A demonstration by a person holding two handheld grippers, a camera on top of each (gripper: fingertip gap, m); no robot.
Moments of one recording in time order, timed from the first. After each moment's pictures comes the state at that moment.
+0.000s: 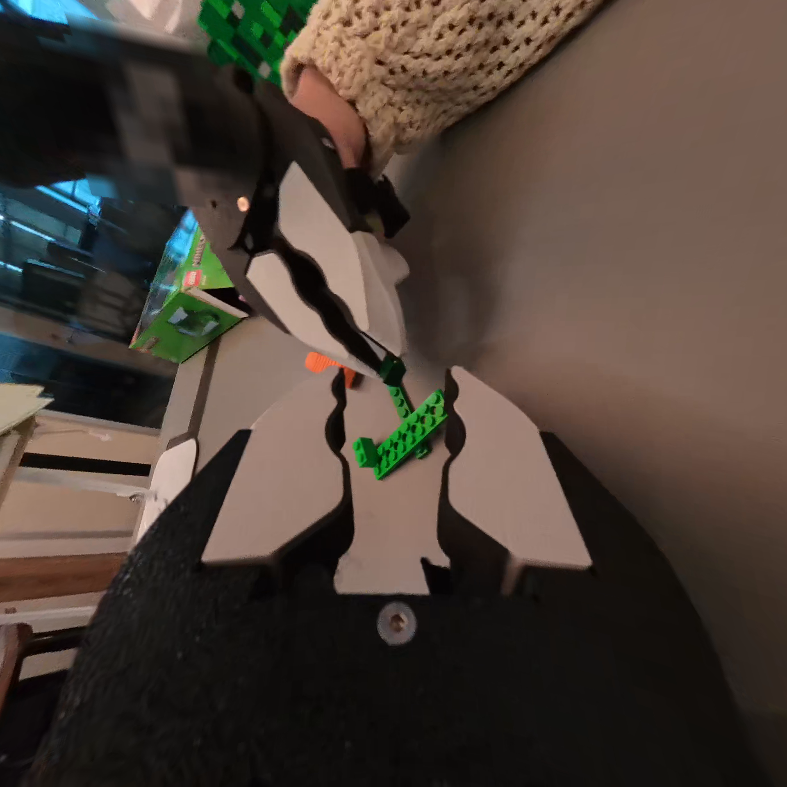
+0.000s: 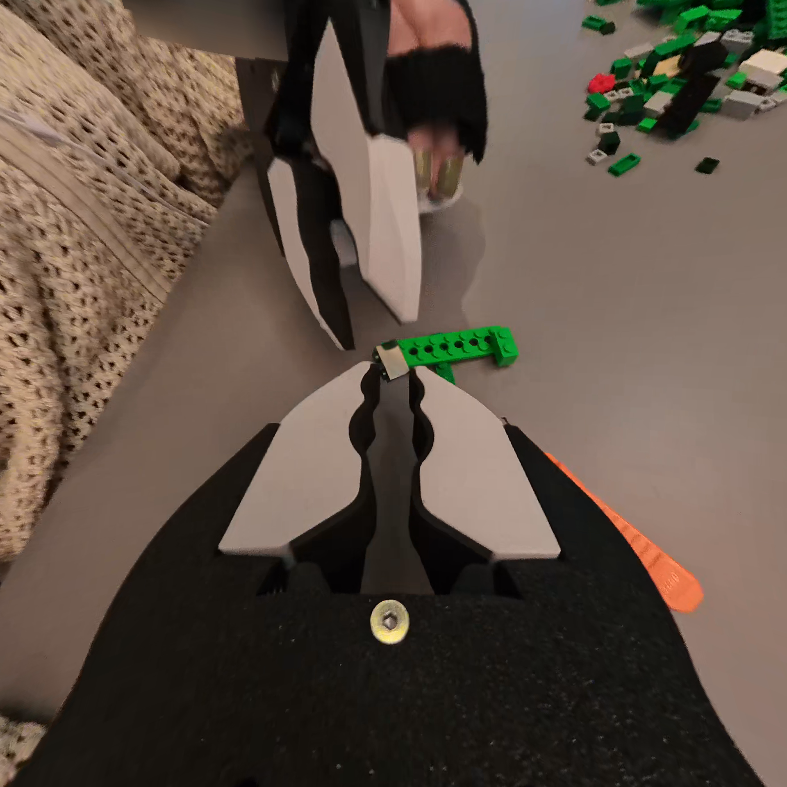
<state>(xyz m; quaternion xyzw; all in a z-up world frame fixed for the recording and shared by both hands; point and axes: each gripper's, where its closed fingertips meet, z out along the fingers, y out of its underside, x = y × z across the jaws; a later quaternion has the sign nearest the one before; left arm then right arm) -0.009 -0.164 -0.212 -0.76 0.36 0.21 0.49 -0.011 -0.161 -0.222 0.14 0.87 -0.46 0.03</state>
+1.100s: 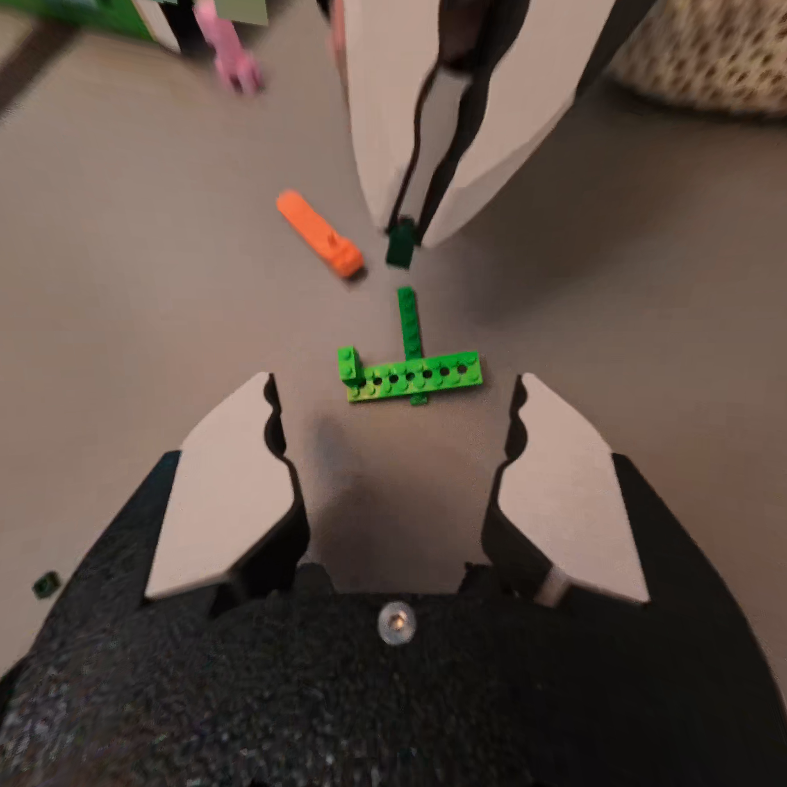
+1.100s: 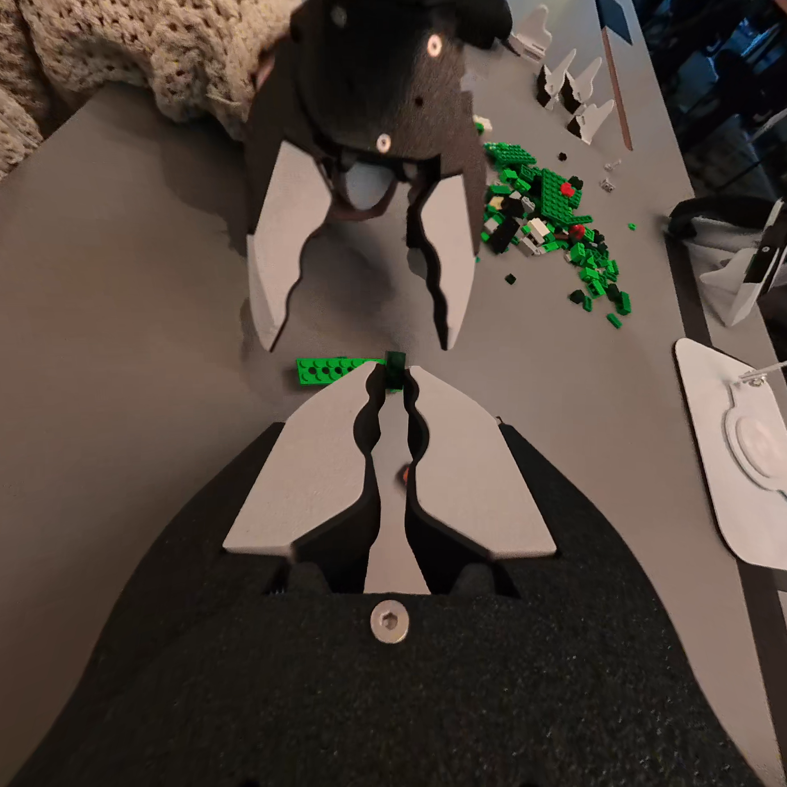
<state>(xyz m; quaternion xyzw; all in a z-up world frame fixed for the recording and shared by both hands) -0.046 -0.170 -0.236 -0.90 0.08 0.00 0.43 -0.039 -0.152 -0.190 0.06 0.88 -0.42 -0.23</state>
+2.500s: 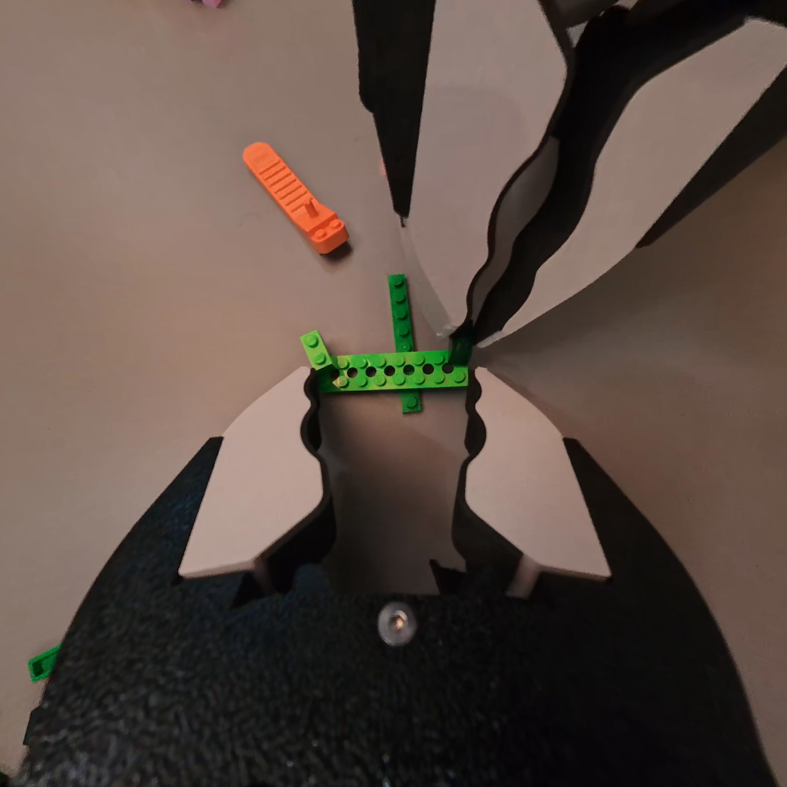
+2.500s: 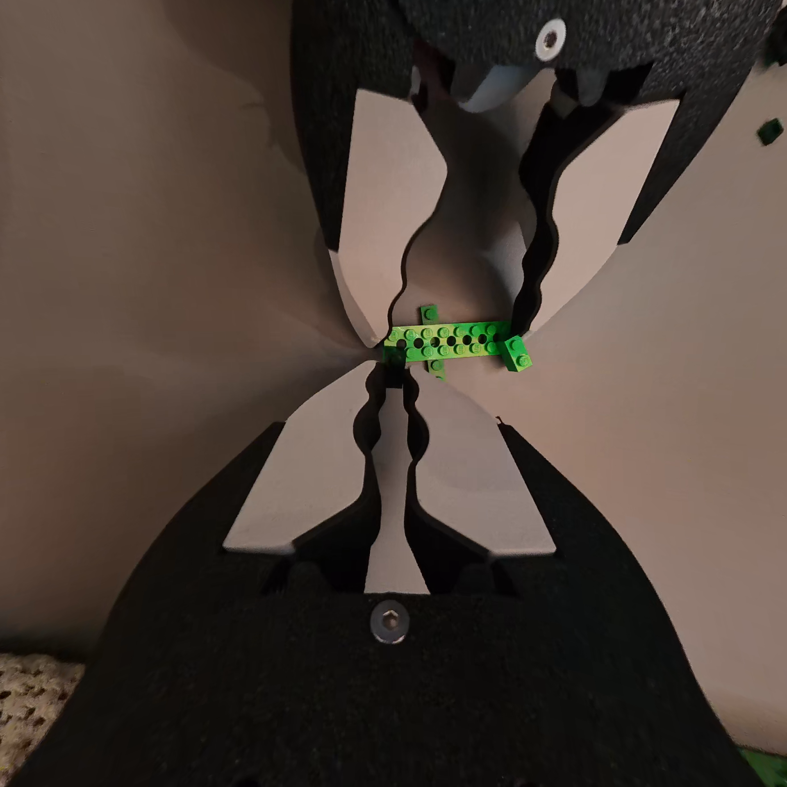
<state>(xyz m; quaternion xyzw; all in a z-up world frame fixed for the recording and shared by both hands) -0.039 -0.165 -0.256 -0.92 0.06 -0.02 0.39 -0.014 -0.165 -0.243 0.07 0.98 -0.19 -0.08</state>
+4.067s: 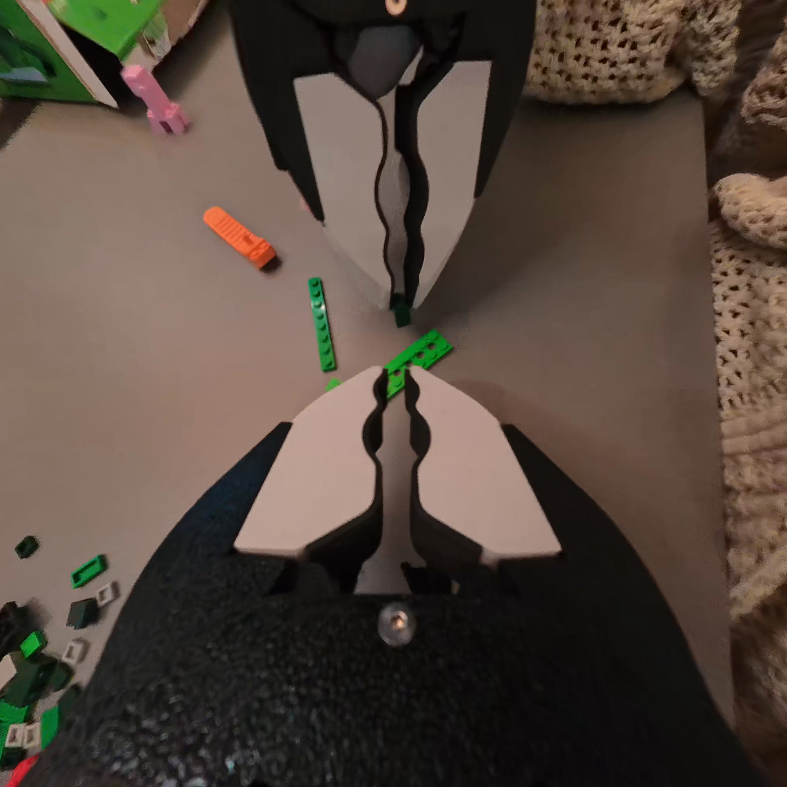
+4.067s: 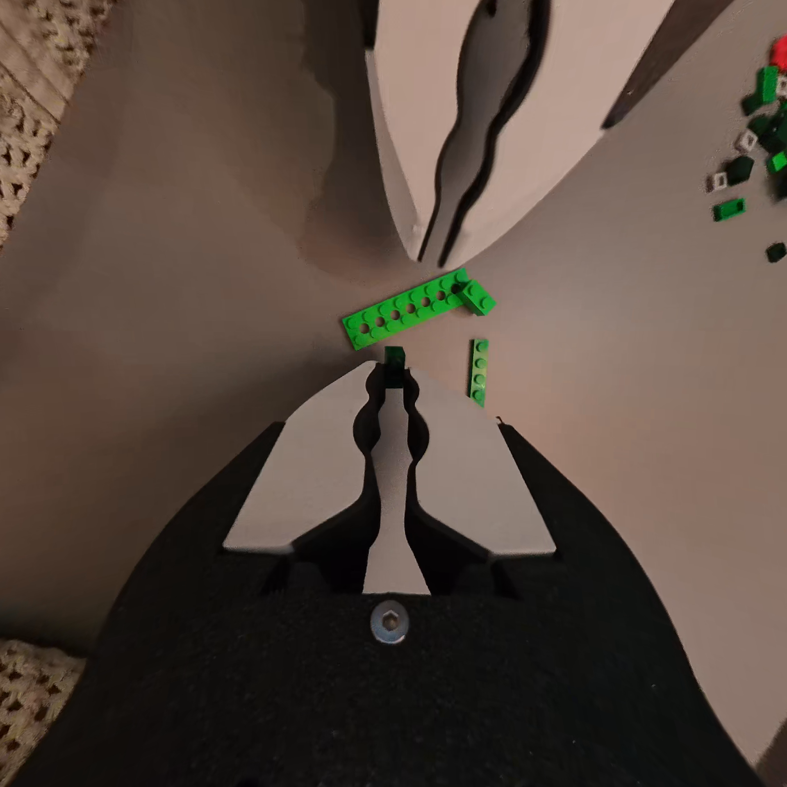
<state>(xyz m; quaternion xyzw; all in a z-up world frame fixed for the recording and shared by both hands) -0.001 -0.217 -0.221 -0.88 0.15 -0.01 0.45 0.011 -0.182 -0.240 -0.02 0.97 -0.21 -0.08</state>
